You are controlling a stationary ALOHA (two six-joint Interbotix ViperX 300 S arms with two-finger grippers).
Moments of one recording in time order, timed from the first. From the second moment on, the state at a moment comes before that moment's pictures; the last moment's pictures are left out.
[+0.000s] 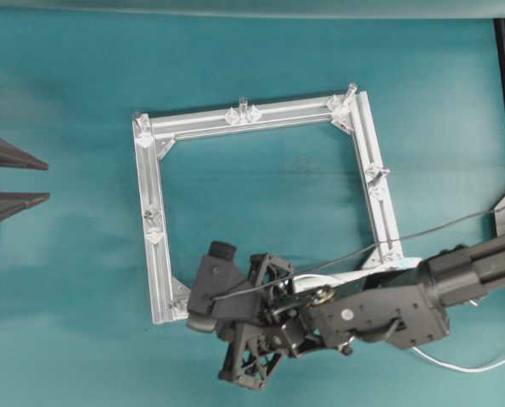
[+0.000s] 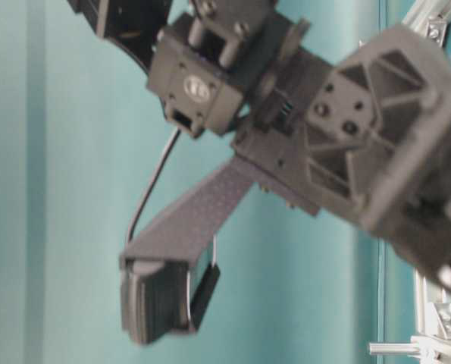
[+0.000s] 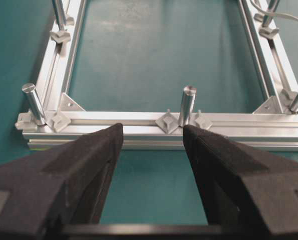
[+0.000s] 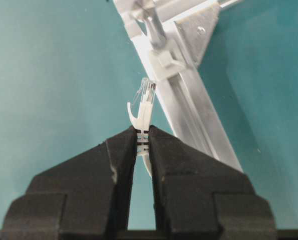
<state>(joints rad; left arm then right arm) 0.16 -1.25 1.39 -0.07 0.19 0.06 0.31 0.30 0.20 -0.37 0.49 0.91</state>
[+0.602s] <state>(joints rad) 0.16 -1.25 1.39 -0.07 0.19 0.06 0.34 0.43 0.01 -0.38 0.52 0.77</state>
